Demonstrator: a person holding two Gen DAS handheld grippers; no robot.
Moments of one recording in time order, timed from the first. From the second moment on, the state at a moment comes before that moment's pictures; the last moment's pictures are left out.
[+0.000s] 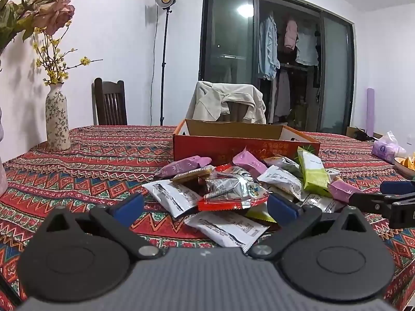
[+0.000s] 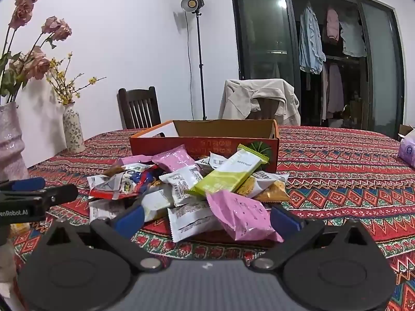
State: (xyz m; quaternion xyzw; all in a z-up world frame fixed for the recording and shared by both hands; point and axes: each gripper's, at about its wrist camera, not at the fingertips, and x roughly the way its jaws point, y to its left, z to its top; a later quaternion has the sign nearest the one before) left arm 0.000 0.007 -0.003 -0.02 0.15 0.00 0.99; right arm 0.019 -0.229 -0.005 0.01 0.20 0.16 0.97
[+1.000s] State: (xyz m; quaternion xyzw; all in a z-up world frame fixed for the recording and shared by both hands) left arm 0.002 0.009 -0.007 -0.03 0.17 0.01 0.98; right arm 0.023 -0.232 -0.010 0.01 0.21 0.15 0.96
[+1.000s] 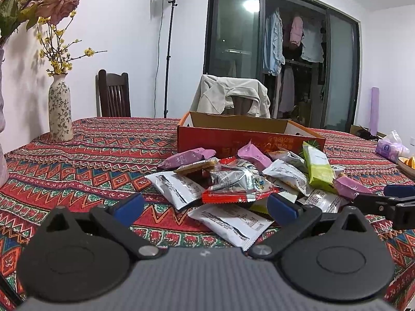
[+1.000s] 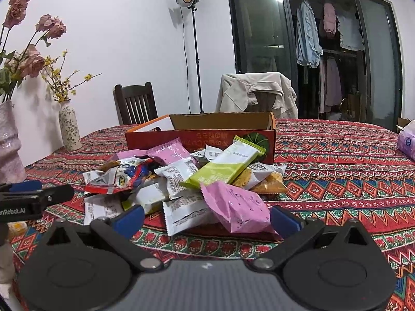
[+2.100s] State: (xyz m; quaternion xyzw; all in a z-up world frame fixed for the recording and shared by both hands) left arm 0.003 0.011 -0.009 -0.03 0.17 0.01 0.98; right arm 0.022 -0.230 -0.010 0.01 0.21 0.15 0.96
